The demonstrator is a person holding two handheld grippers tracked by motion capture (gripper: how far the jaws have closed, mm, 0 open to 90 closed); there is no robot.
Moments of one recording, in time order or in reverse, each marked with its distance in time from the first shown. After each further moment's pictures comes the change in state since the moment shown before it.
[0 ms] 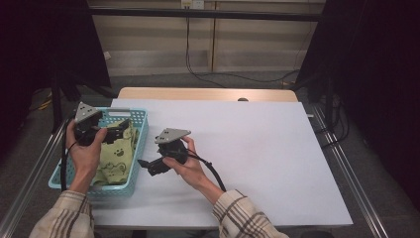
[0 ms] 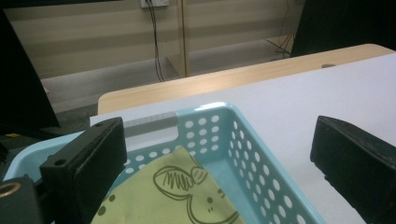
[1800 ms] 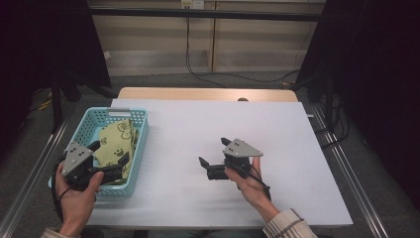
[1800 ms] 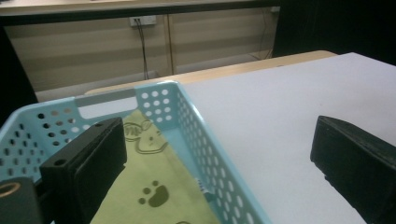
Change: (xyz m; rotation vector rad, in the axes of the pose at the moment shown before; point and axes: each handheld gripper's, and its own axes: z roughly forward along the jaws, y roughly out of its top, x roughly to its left) left arm -0.066 -0.042 -0.082 -0.102 -0.029 0.006; right arm -0.025 -0.059 -0.152 -0.099 -0.384 0.042
